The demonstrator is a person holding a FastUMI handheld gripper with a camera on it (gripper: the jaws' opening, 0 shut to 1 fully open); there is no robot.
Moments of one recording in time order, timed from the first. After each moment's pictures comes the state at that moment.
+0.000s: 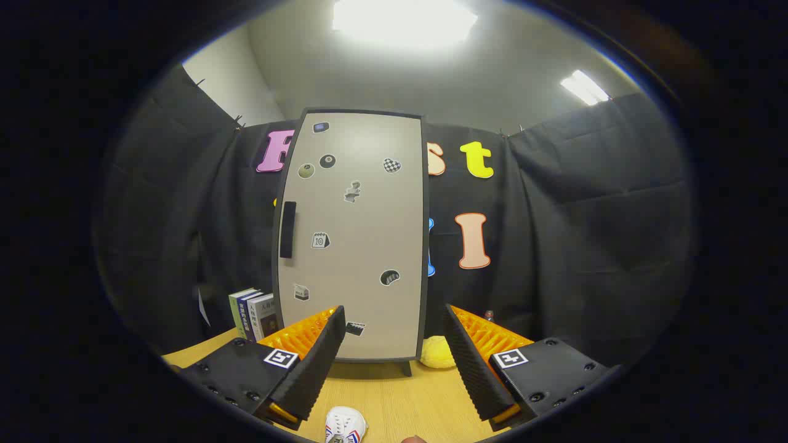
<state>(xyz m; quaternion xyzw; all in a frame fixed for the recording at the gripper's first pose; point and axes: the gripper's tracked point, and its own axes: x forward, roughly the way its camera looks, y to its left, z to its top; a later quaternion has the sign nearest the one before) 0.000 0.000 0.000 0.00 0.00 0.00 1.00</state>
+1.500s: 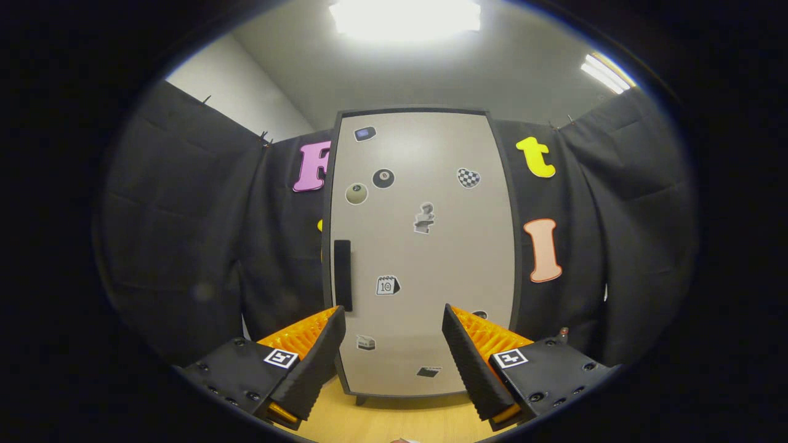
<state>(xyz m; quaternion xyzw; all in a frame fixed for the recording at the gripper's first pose) 0.120 0.122 0.085 0.04 -0.02 0.12 0.99</state>
